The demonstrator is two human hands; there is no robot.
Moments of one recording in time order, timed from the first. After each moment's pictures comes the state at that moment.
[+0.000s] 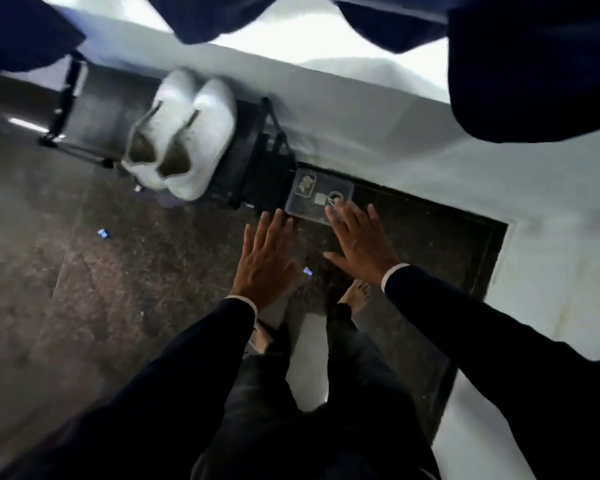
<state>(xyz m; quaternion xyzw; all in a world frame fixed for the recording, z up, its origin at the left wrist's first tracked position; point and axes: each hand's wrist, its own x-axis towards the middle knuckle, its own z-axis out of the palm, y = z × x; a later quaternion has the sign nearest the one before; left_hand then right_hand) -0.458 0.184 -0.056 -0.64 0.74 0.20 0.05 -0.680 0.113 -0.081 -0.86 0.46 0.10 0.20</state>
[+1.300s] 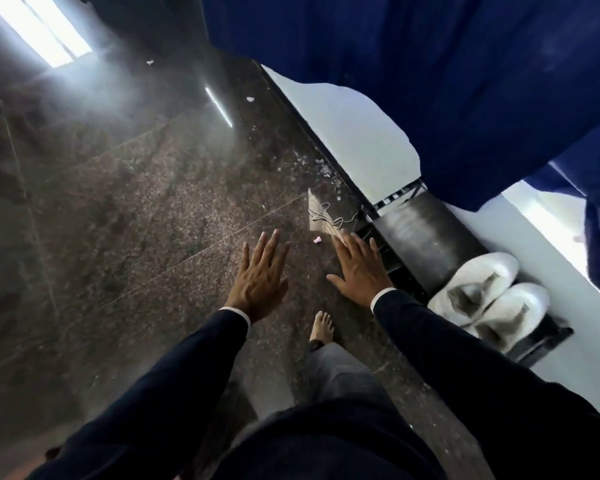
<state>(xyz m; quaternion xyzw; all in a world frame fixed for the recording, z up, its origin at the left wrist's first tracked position) 0.157 0.301 0.055 -0.86 0.49 0.16 0.00 0.014 0.109 0.030 -0.96 0.22 0.14 0.13</state>
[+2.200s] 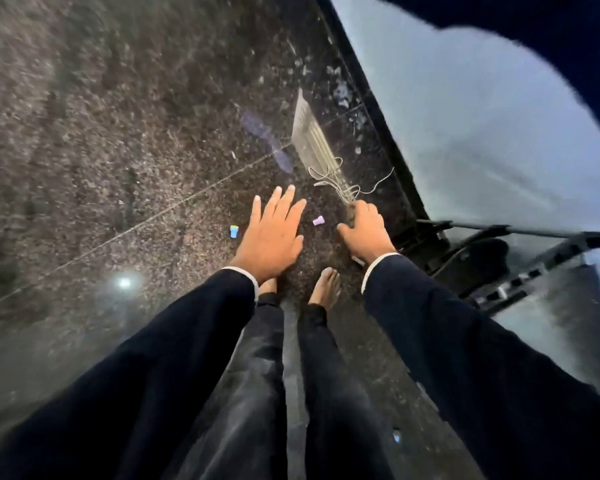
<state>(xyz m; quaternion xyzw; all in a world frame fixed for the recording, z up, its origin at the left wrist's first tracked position) 0.434 0.068 -0.291 -0.82 0.49 0.30 0.02 0.308 -0.096 -0.322 -0.78 0.45 0.26 0.34</state>
